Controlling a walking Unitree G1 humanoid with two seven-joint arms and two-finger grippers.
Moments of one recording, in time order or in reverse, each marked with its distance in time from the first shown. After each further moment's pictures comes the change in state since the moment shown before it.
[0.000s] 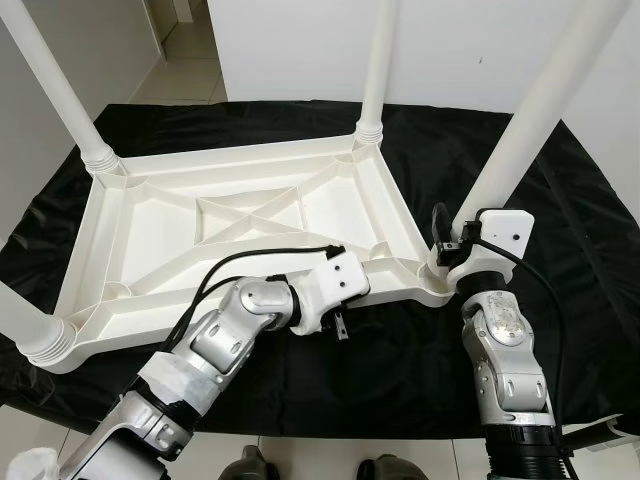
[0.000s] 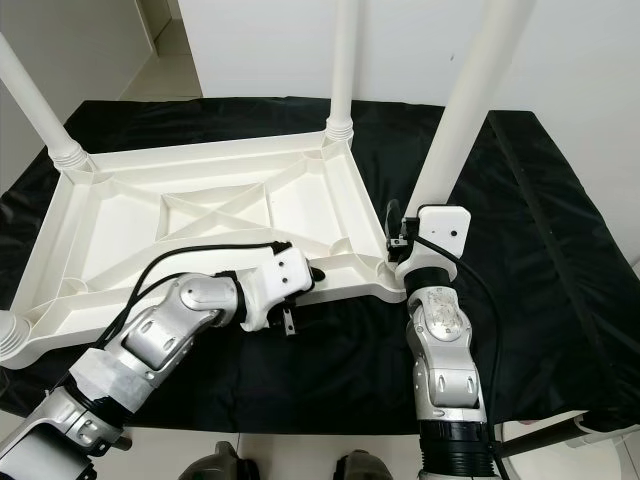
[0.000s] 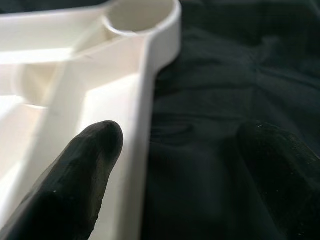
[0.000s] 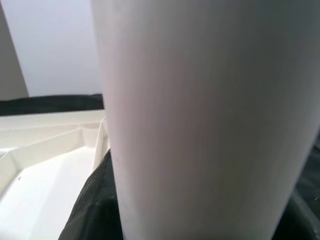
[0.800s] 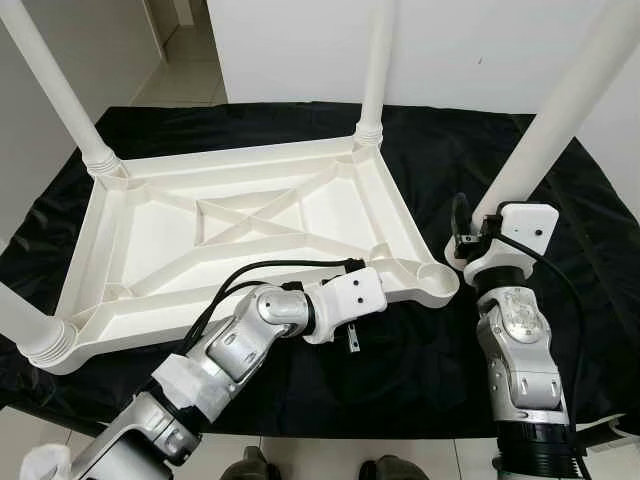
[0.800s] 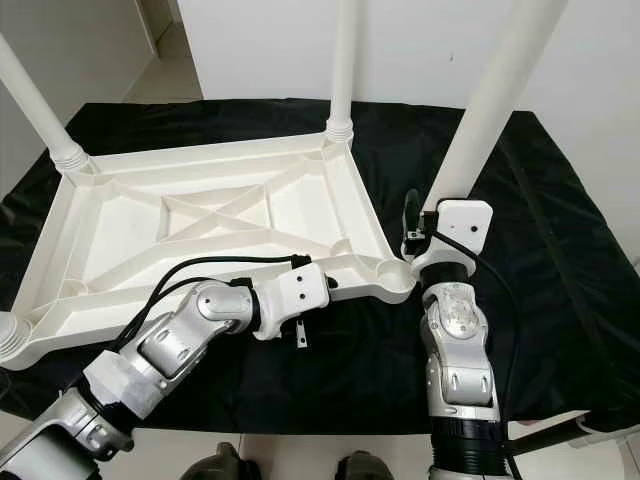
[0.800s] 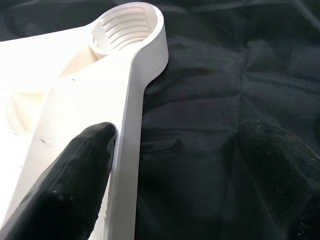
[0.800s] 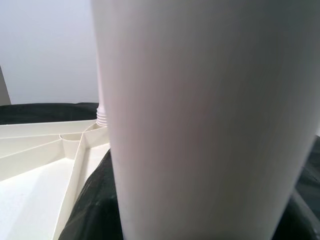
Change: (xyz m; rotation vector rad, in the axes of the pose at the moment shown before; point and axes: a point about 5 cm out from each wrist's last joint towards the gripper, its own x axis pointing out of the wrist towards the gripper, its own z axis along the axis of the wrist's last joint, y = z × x) left arm 0.006 -0.011 0.008 0.077 -0.031 -0.042; right arm 0.001 -0.012 0.005 -0.042 -0.033 -0.031
